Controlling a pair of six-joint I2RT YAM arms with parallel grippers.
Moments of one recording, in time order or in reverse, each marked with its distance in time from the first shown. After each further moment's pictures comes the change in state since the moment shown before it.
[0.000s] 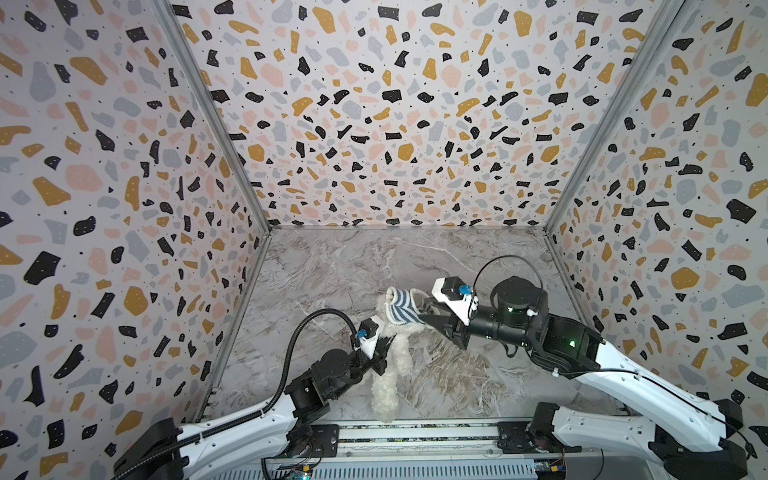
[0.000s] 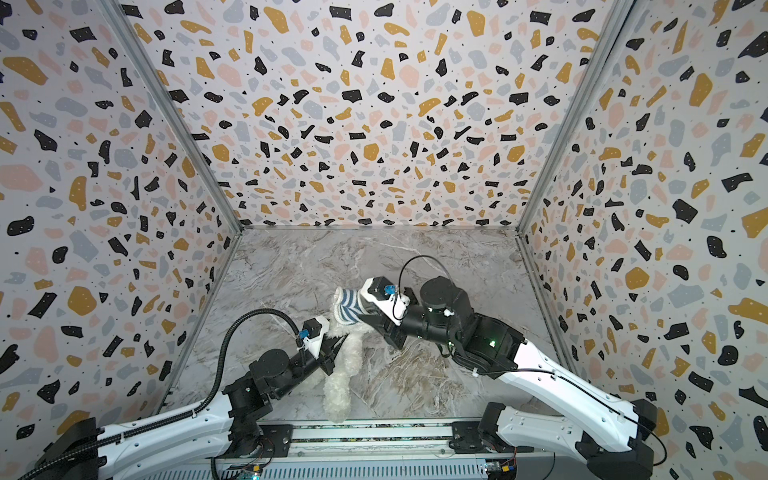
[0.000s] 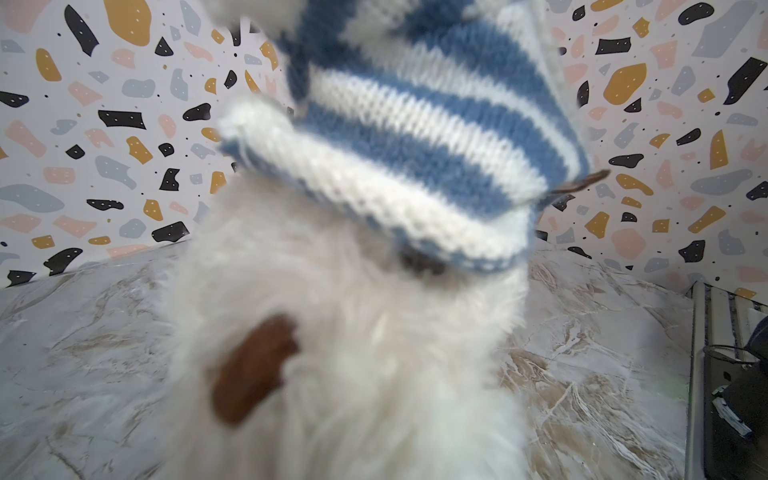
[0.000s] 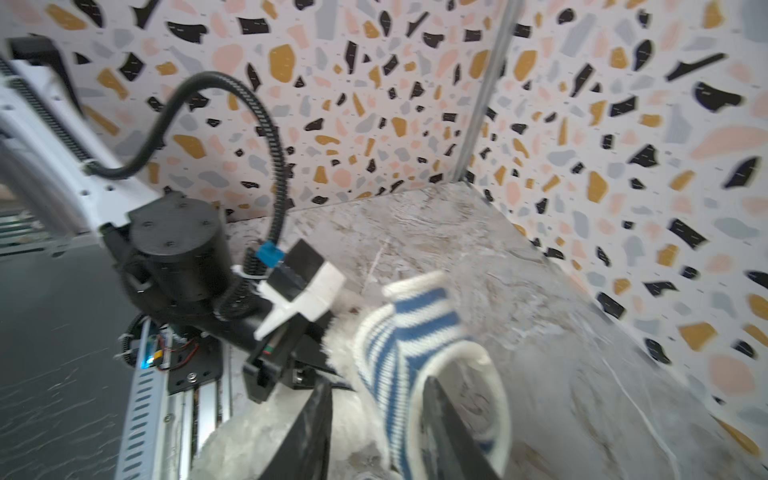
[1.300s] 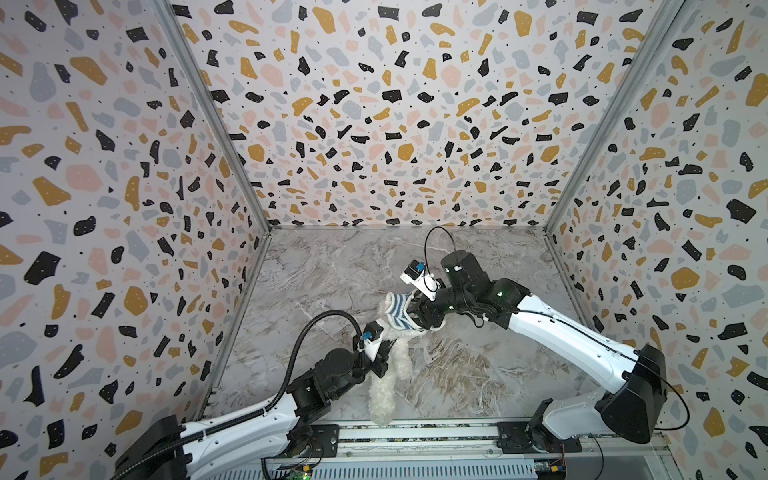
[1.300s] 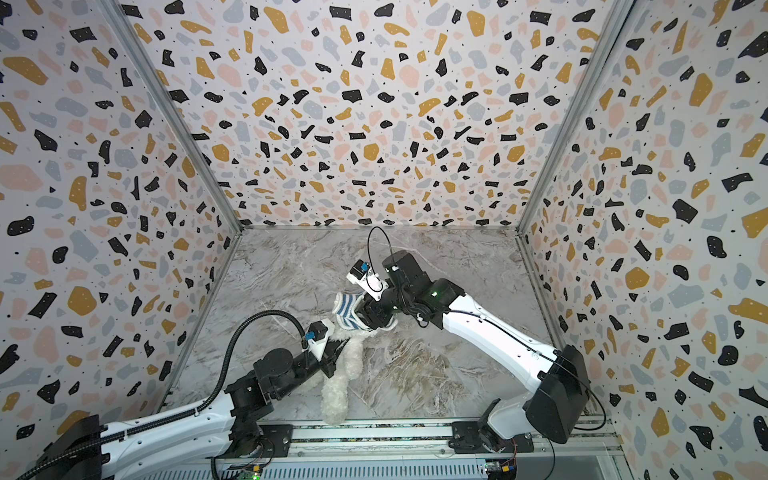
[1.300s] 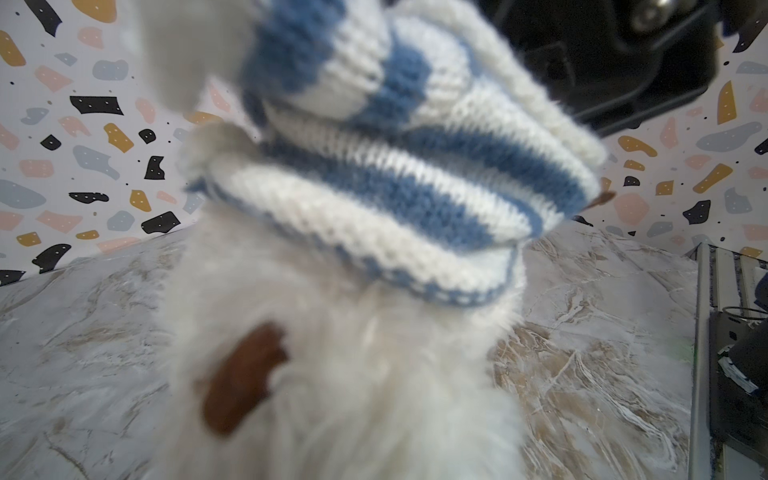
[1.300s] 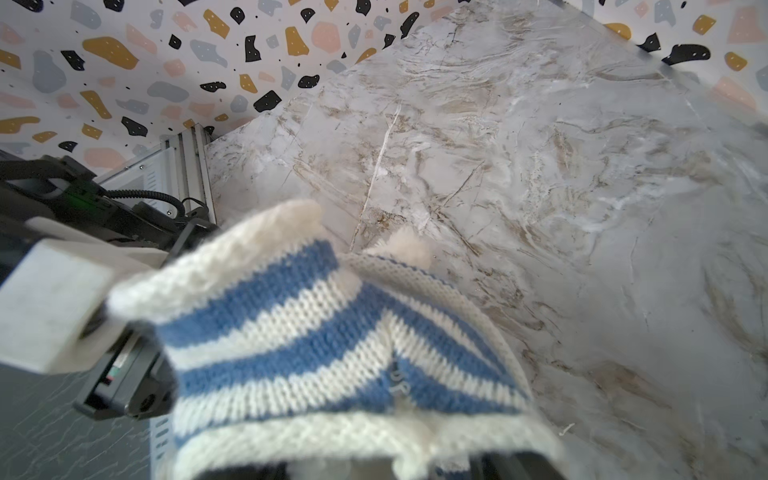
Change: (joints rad) left arm 0.000 0.023 0.000 -0.032 0.037 0.038; right arm -0.158 0.414 0.116 -0.121 -0.282 0.043
